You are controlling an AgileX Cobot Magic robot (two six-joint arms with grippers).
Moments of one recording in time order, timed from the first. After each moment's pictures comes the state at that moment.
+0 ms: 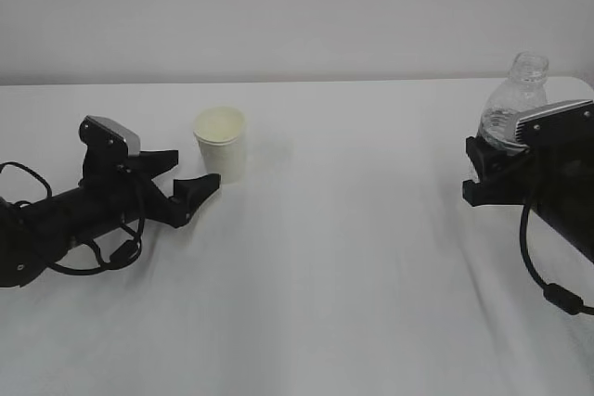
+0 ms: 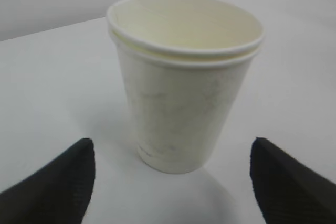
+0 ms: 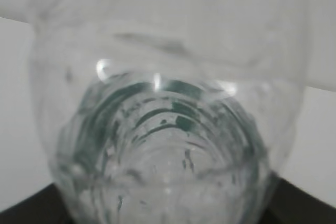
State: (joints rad) left arm -0.19 2.29 -0.89 0.56 -1.14 -0.18; right arm 0.11 1.95 -0.55 -0.03 -1.12 -0.18
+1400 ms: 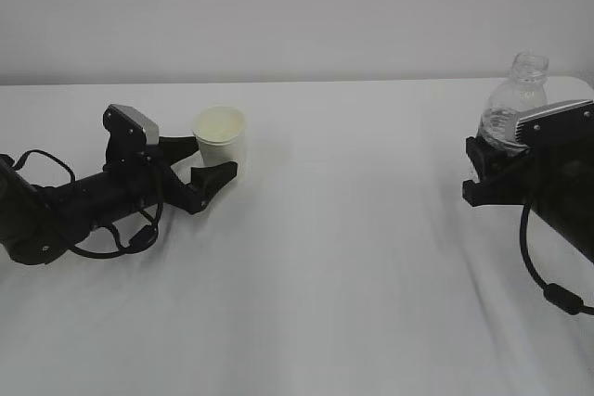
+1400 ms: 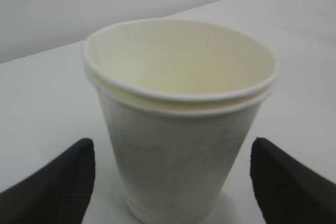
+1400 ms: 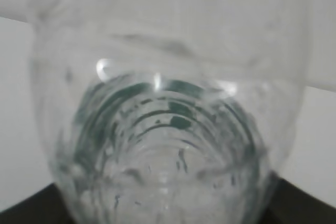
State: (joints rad) left arm -0.20 2.37 -1.05 0.66 -1.14 -0.24; right arm 0.11 1.95 -0.55 -0.03 -1.12 -0.18
